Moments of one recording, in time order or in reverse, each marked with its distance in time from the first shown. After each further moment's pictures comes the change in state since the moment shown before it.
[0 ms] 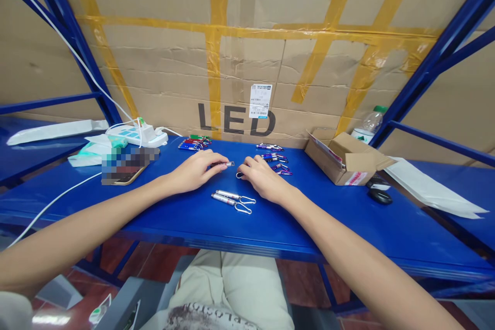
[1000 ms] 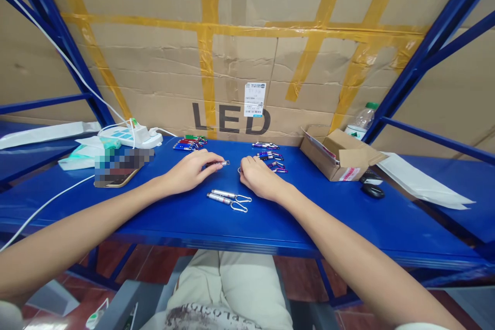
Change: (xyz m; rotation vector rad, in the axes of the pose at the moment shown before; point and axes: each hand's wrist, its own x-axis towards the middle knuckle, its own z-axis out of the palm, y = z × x) left_hand 0.000 -0.001 0.002 0.006 0.010 0.007; right_hand 0.001 -0.007 -0.006 0.023 -0.051 0.175
